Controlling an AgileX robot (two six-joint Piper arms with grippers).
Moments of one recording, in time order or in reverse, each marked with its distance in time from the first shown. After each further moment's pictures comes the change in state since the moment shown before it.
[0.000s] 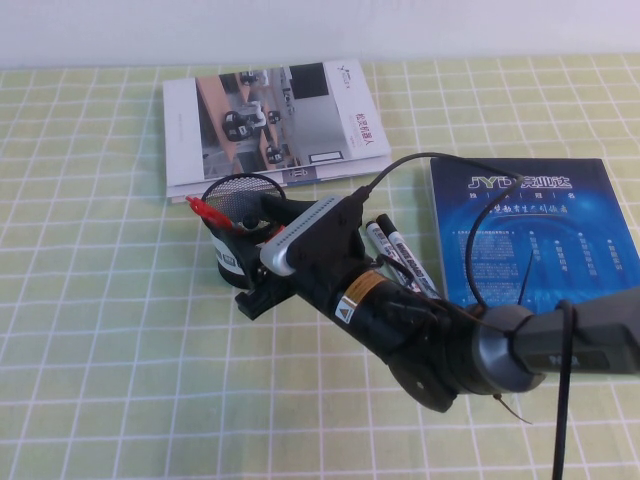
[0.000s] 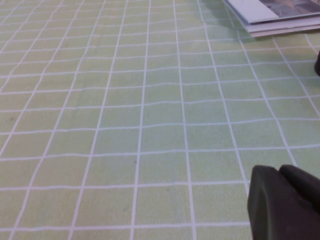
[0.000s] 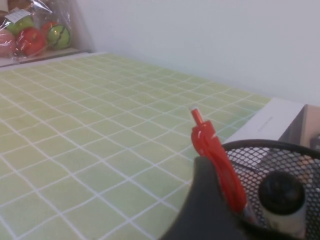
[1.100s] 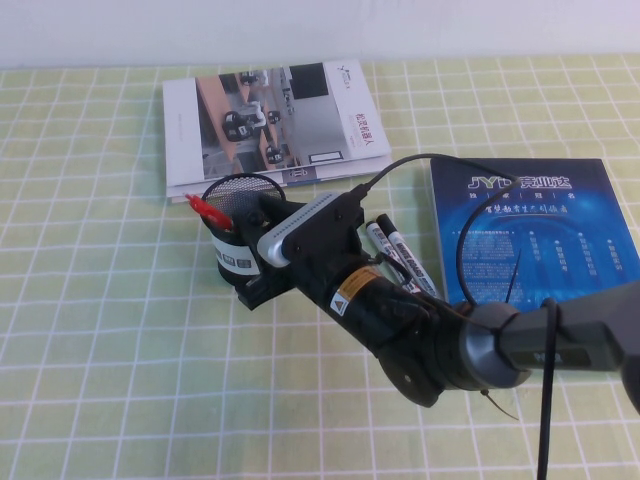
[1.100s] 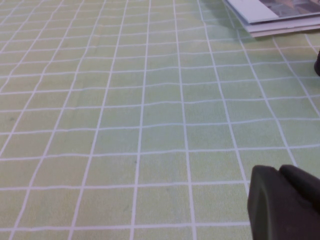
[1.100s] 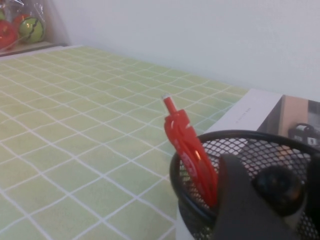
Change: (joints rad) right arm 0.000 0.036 -0.045 0.078 0.025 -0.048; left arm 0.000 0.000 0.000 0.000 0.000 0.000
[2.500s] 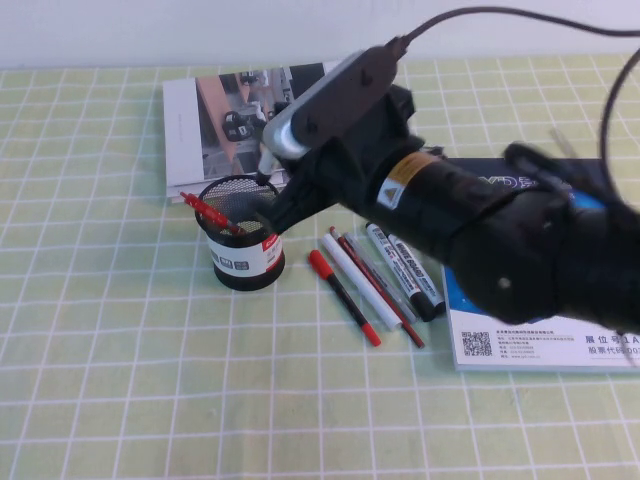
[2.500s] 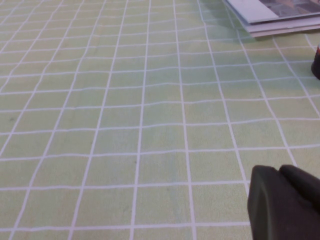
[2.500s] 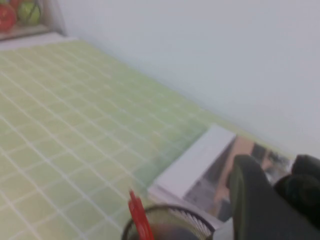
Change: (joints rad) right arm -0.005 -0.467 0.000 0.112 0.588 -0.265; left arm 0.000 0.000 0.000 0.000 0.000 0.000
